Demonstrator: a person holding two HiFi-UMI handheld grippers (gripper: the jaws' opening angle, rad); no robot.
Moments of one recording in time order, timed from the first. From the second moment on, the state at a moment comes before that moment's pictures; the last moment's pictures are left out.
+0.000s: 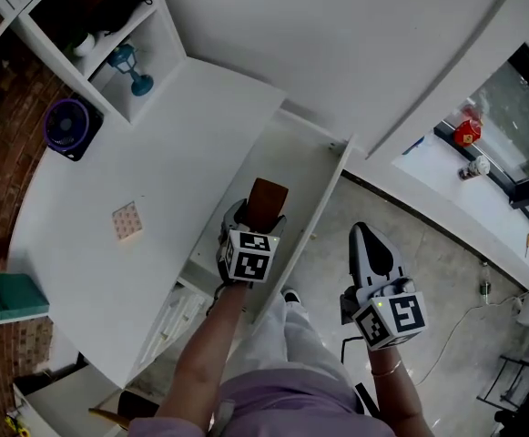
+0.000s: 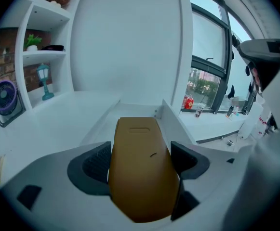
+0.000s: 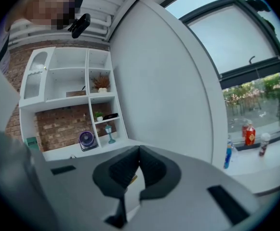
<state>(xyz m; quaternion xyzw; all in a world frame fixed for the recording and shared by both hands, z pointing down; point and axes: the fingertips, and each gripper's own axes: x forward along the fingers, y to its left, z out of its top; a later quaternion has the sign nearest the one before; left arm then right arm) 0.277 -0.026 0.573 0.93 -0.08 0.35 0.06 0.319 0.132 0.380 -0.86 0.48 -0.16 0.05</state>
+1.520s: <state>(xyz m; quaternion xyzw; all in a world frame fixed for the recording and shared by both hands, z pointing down) 0.319 -0.028 0.703 0.90 -0.02 0.43 0.04 0.337 0.144 0.439 -0.89 0.41 -0.21 0.03</state>
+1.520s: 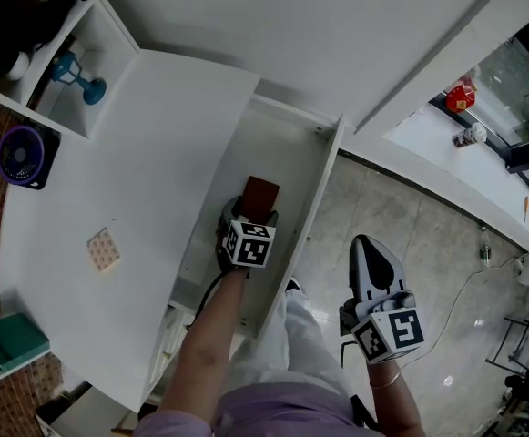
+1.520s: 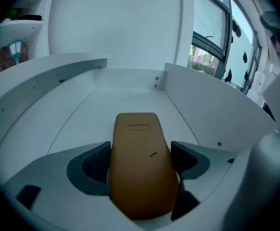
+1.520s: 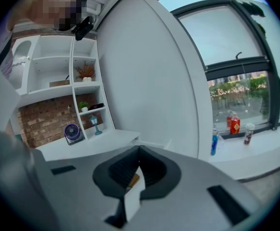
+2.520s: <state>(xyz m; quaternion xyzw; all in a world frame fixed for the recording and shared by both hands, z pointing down) 0.298 -0.034 0.604 0.93 -0.06 0.35 0.05 0.329 0.132 0.411 -0.88 0.45 -0.18 0.04</state>
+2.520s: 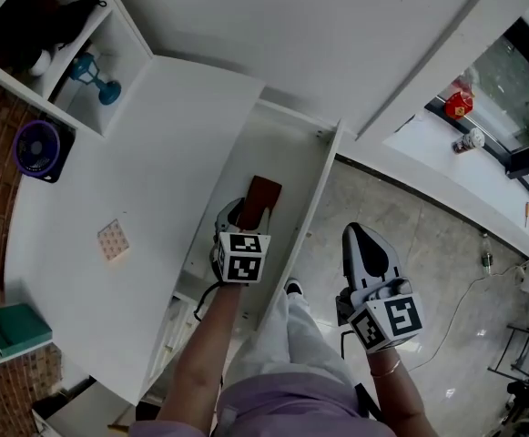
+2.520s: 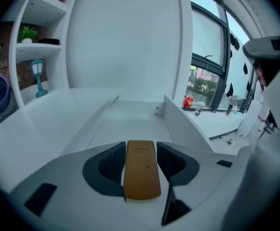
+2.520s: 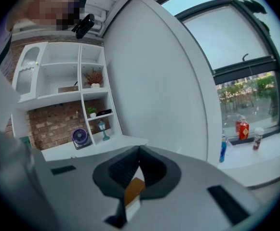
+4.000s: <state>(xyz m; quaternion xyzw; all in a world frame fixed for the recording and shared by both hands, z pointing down) 0.175 -0.035 0.390 0.97 -0.19 0.15 0.04 0.286 0.134 0.329 -0.84 0.53 -0.08 0.06</state>
